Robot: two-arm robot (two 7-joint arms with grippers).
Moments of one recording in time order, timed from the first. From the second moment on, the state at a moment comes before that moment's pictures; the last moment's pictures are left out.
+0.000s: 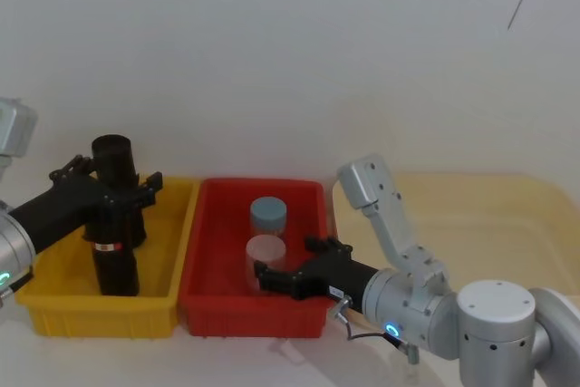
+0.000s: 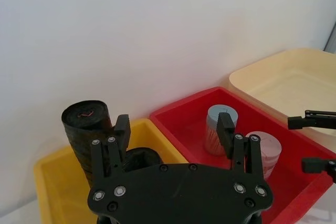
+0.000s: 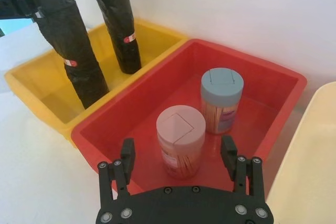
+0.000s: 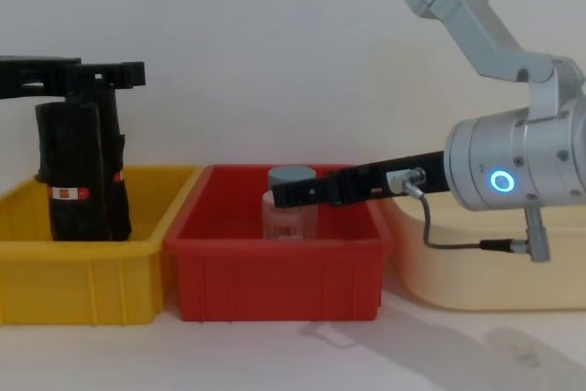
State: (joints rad) left arm -0.37 0.52 0.24 -1.56 -0.56 0.19 -0.41; right arm 0.45 0.22 -0.49 -1.51 0.31 0.52 0.32
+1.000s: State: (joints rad) left arm -0.29 0.55 0.18 -1.66 -0.56 0.27 -0.28; right arm 0.45 0.23 -0.49 -1.51 0.31 0.50 0.32
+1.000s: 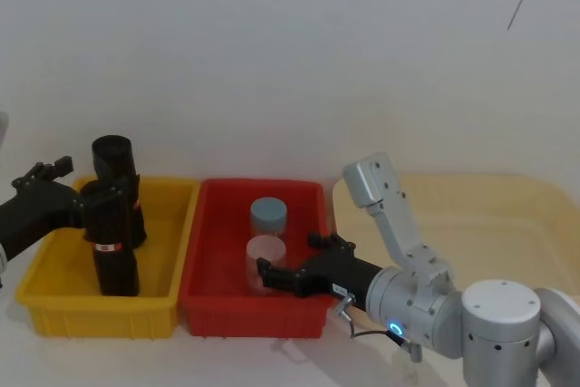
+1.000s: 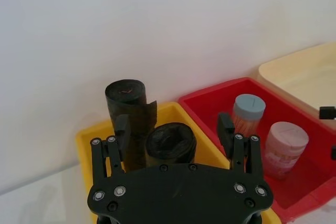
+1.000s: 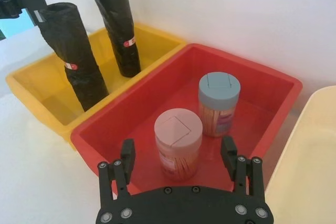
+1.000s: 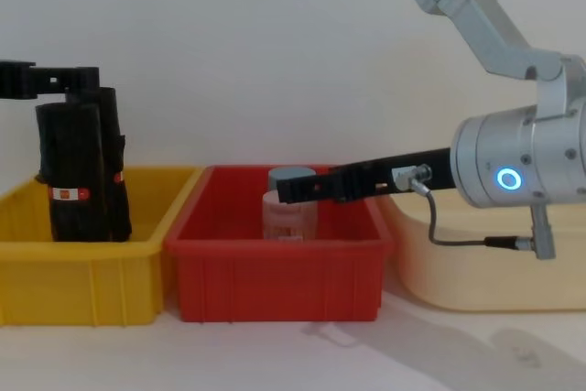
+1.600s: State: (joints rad) left arm -0.31 0.53 0.20 -1.60 -0.59 0.26 -0.33; right arm 0.46 0.22 -0.49 -1.50 0.32 0.49 0.33
